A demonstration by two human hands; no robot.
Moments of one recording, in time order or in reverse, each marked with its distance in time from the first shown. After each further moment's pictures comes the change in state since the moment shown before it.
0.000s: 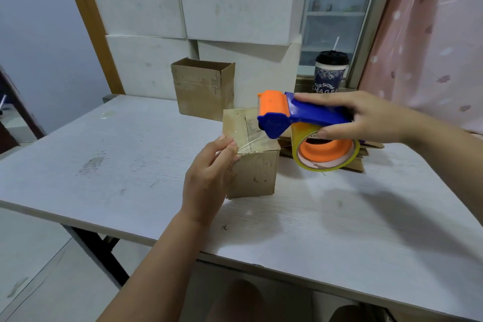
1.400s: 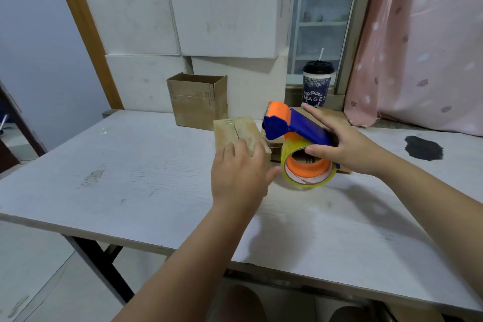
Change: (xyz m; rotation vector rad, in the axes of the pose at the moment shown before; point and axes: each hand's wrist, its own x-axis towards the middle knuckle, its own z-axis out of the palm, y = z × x) left_hand 0.031 0.060 0.012 0.539 -0.478 -0.078; right_hand -0.025 0.029 0.037 0.214 0.162 0.128
